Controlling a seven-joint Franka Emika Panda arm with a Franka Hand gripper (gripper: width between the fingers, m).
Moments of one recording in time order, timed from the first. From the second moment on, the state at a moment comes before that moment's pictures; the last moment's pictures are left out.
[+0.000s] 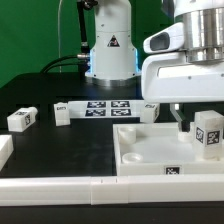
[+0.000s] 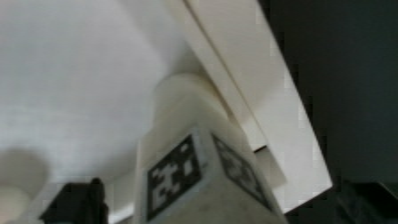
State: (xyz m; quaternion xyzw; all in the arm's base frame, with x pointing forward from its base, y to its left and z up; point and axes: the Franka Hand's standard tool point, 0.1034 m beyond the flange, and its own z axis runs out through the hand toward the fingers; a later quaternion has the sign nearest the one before) arm 0.598 0.123 0.069 -0.98 0.19 -0.11 0.05
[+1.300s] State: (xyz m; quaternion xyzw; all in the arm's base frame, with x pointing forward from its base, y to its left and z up) arm 0.603 0.120 0.071 -0.99 0.04 -0.11 0.02
